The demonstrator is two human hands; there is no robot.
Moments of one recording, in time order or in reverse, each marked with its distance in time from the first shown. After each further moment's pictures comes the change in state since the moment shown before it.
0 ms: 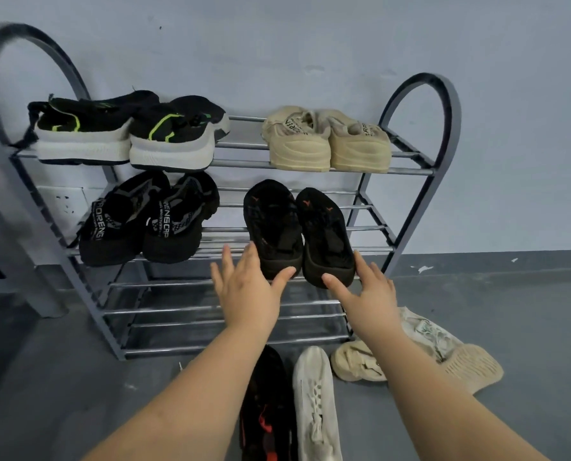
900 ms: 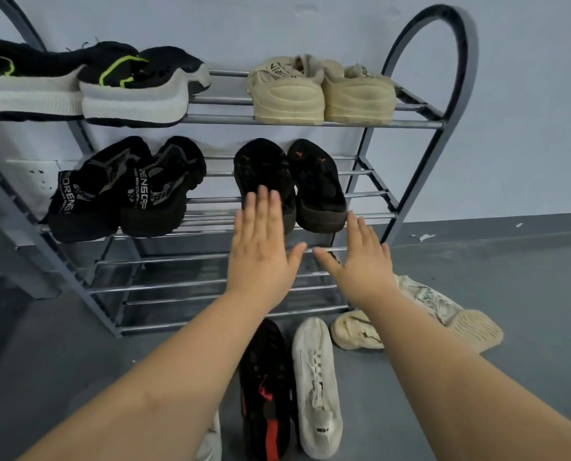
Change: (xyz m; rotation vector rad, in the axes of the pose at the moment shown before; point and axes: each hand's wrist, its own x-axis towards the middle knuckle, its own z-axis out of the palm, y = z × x) left_hand 0.007 0.009 0.011 0.150 -0.059 0.373; right_hand 0.022 0.014 0.012 -0.421 -0.106 -0.099
